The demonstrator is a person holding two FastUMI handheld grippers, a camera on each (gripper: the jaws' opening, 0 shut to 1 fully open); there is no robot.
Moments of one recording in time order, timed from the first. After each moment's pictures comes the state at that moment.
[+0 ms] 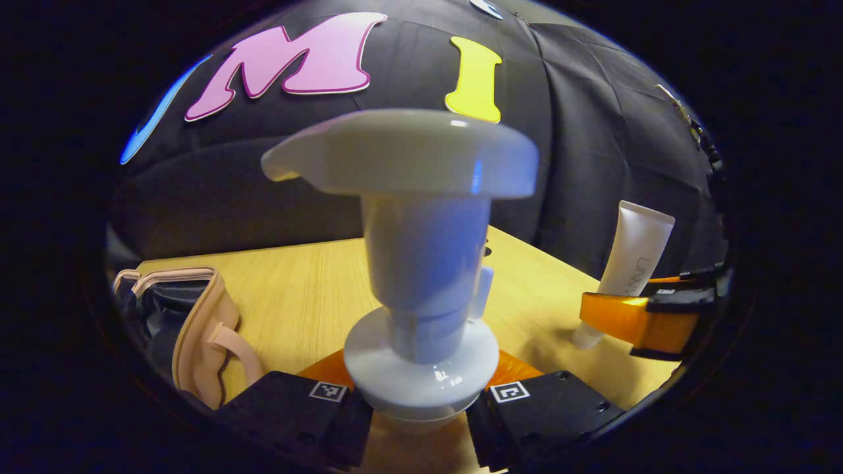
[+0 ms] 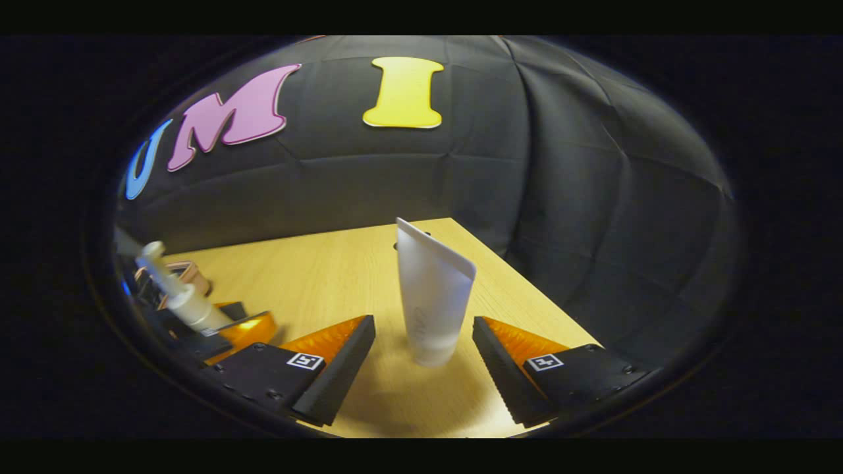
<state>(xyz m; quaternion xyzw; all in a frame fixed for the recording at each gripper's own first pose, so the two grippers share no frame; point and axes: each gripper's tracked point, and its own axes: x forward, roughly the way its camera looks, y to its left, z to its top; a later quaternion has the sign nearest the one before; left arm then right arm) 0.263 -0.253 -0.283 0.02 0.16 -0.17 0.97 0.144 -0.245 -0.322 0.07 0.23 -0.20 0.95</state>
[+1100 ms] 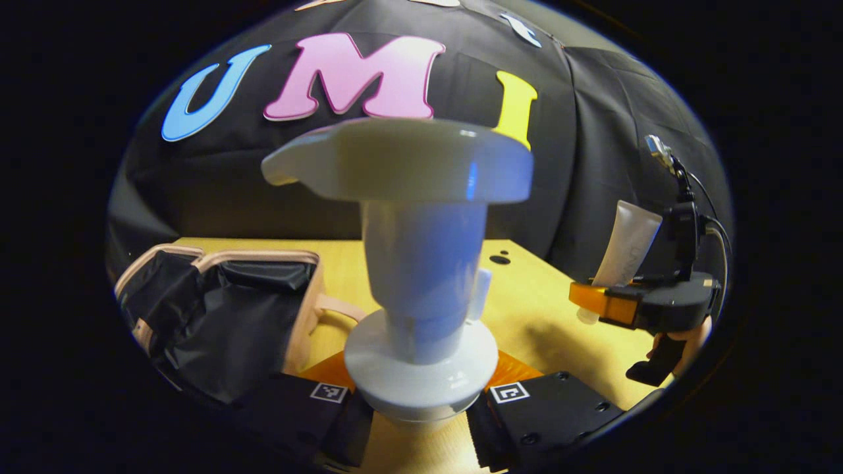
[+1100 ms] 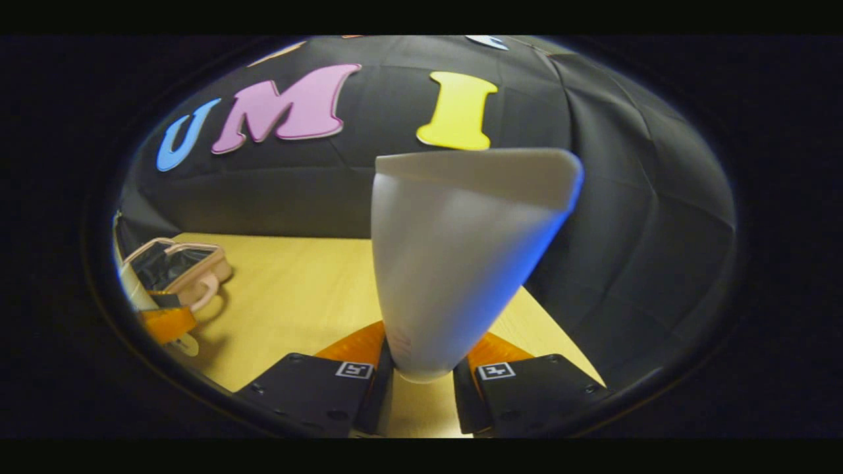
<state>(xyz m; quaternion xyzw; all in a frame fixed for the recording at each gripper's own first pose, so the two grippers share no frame) 0.178 -0.162 -0.212 -0.05 0.12 -0.11 0.98 0.135 -0.193 -0.258 -0.03 0.16 -0.11 0.98</state>
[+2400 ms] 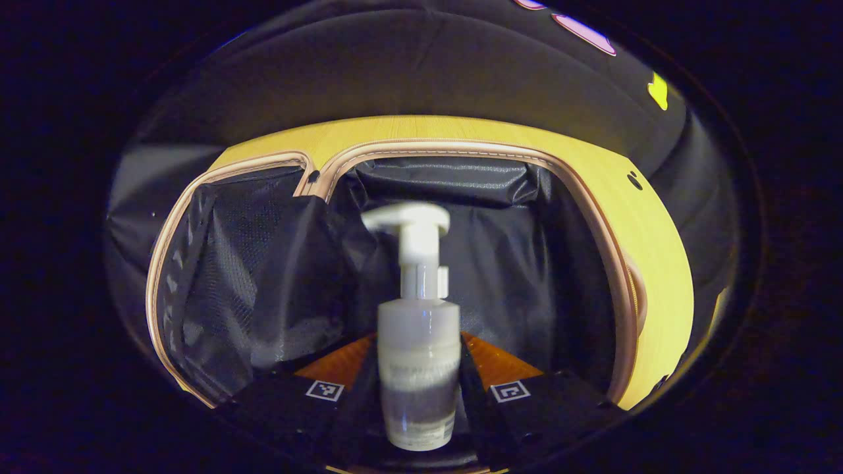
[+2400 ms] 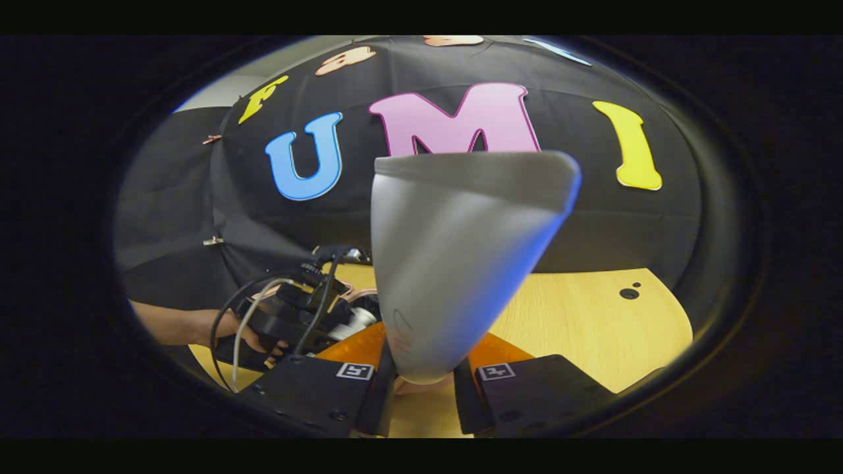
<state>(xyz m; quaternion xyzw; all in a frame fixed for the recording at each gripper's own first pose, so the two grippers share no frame) 0.231 0.071 -0.316 -0.03 0.46 -0.02 0.89 0.159 0.104 -0.189 0.05 0.16 0.14 0.98</state>
